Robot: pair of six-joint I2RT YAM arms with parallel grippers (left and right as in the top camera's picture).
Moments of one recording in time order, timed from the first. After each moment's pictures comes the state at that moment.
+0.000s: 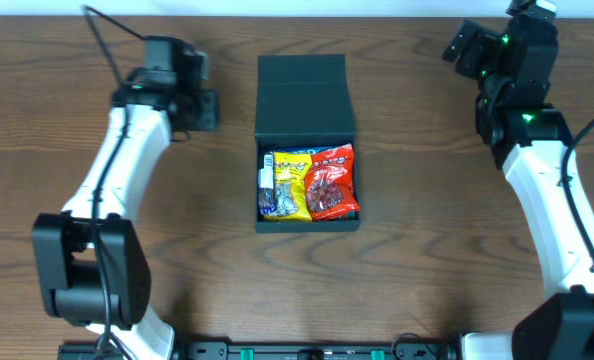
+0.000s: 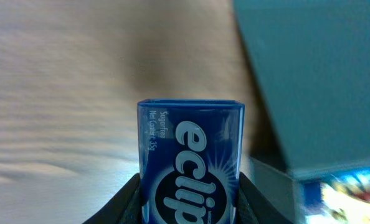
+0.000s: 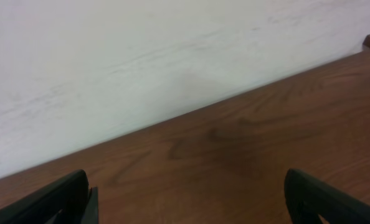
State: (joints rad) left arm -0.12 1.81 1.42 -0.72 0.13 -0.08; right arm 0.02 1.57 1.32 -0.17 0.19 0.33
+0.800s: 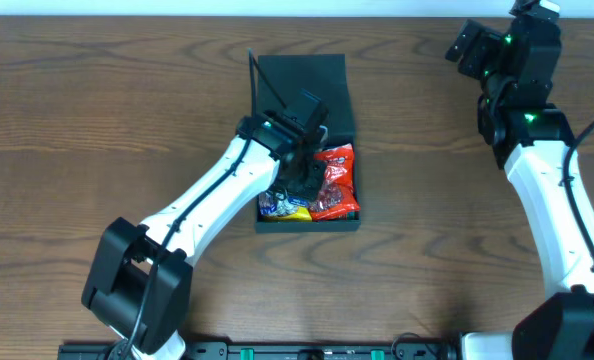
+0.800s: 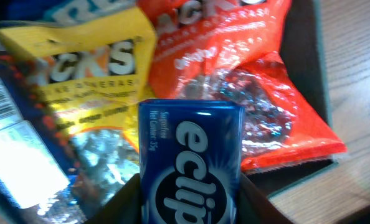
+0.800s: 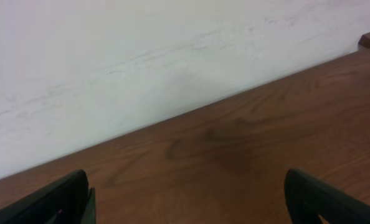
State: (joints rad) left arm -0.61 1.81 1.42 -0.97 0.20 -0.29; right arm 0.01 1.57 1.32 -0.17 0.20 0.33
